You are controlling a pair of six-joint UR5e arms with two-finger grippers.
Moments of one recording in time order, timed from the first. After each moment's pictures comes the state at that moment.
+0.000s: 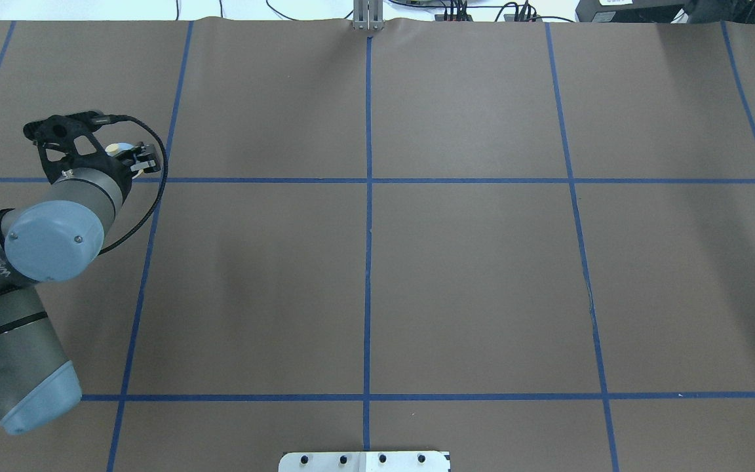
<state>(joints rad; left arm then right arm) -0.58 -1.79 -1.90 -1.90 -1.09 -1.35 1.54 -1.59 1.78 -1.64 2.36 0.01</state>
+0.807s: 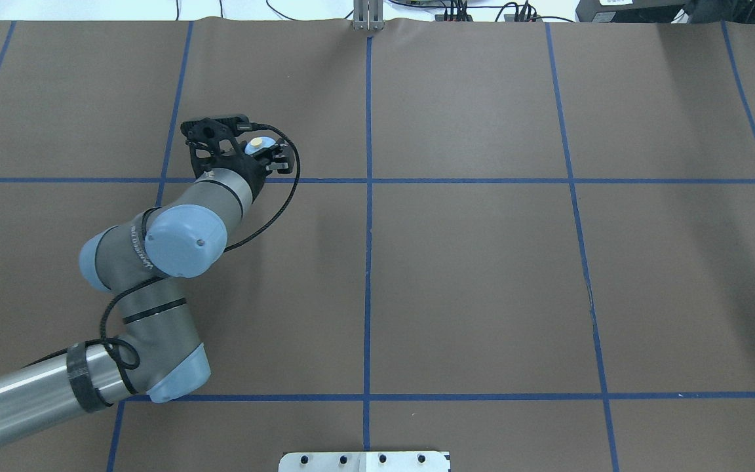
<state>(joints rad) -0.49 -2.11 -1.54 -2.24 -1.08 -1.24 1.45 -1.57 1.75 -1.57 2.40 0.05</state>
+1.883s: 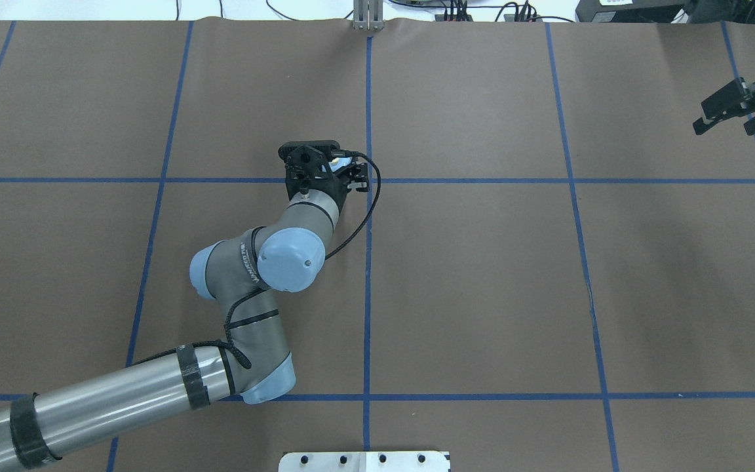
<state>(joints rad) -0.41 -2.41 -1.13 -2.36 -0.96 -1.19 1.24 -1.28 1.70 -1.57 2.41 0.46</state>
